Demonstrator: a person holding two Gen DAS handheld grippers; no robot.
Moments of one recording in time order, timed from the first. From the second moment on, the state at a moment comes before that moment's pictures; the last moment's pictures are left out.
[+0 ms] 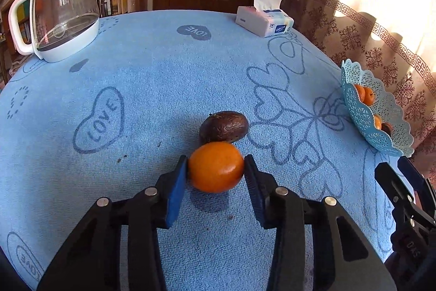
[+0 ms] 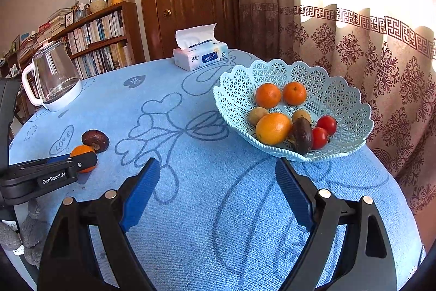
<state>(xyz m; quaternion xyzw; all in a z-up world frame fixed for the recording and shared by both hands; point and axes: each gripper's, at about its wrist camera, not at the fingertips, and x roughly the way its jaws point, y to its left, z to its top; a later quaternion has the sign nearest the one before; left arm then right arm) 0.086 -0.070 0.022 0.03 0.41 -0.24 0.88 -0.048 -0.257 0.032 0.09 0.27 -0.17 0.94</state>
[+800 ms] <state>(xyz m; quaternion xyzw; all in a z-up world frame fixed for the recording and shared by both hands) 0.104 -0.007 0.047 -0.05 0.34 -0.09 0.93 -0.009 -0.223 0.029 0.07 0.34 -0.07 0.94</state>
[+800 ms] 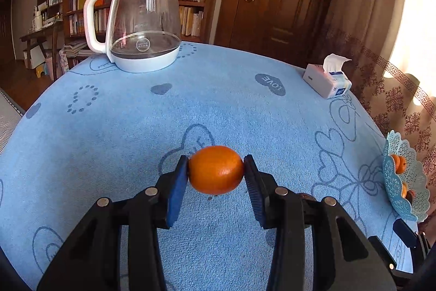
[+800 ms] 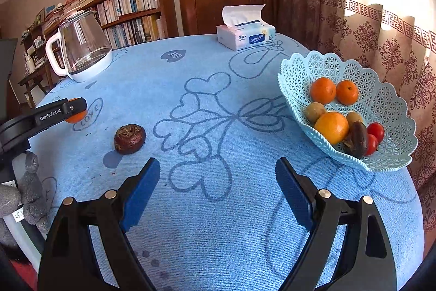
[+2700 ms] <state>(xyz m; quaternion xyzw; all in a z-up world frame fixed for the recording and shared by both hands) 0.116 0.013 0.034 -0.08 0.36 -0.05 0.93 0.046 -0.231 0.048 0.13 0.35 -0.04 0.93</state>
